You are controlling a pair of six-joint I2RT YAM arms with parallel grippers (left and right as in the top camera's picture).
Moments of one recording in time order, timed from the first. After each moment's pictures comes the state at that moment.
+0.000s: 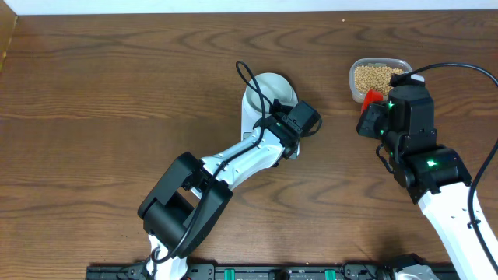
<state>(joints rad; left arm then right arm) -0.76 1.97 1.29 -0.60 -0.27 -0.58 0.23 1.16 0.96 -0.51 0.16 0.44</state>
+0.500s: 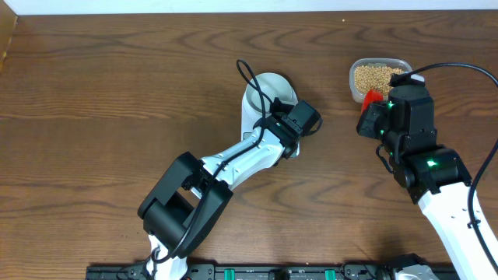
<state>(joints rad) -0.76 1.97 1.29 -0.59 -0.30 -0.56 0.23 1.16 0.96 -0.51 0.16 0.44</state>
